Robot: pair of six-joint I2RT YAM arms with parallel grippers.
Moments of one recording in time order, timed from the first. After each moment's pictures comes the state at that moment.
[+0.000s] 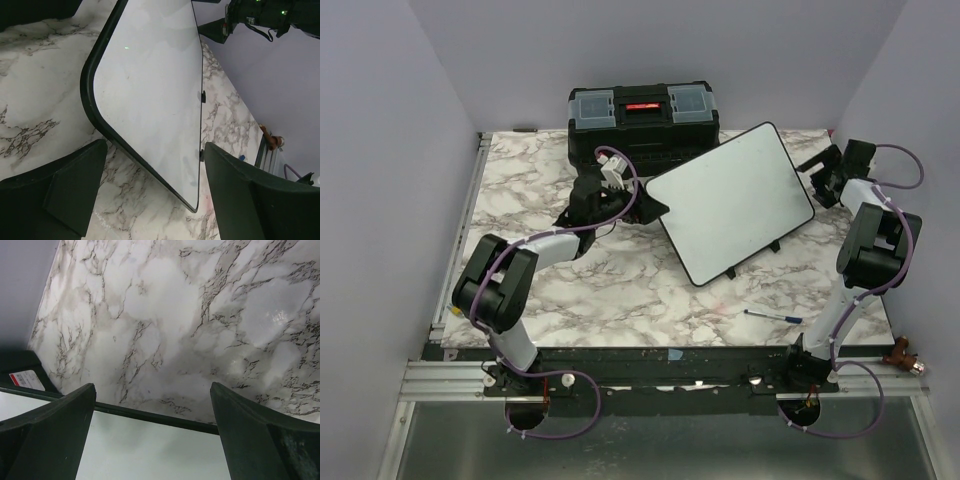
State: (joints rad) left arm -0.44 1.70 0.89 0.64 0.56 -0.62; right arm -0.32 1.97 1.41 -0.15 -0.15 0.70
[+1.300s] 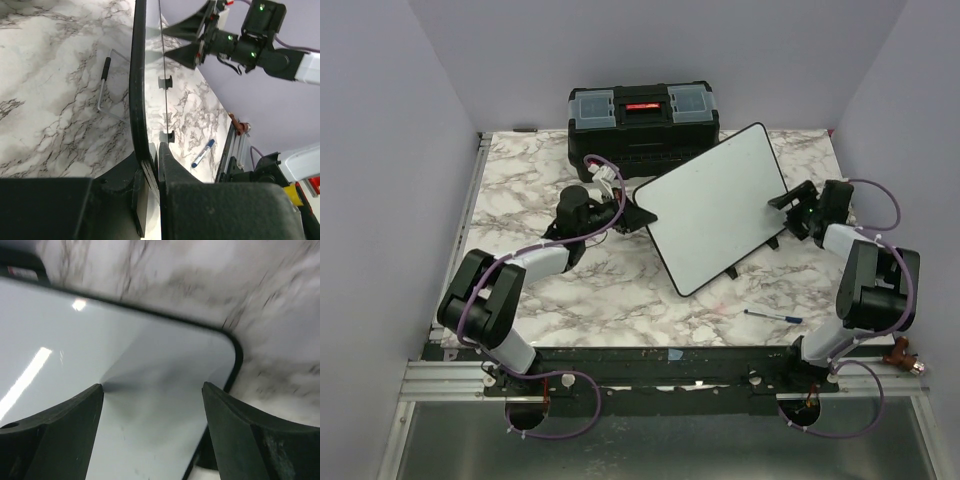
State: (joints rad) left arm -0.42 1.60 0.77 0.73 0.68 -0.71; right arm -0.27 1.67 0.88 0.14 -0.26 0.74
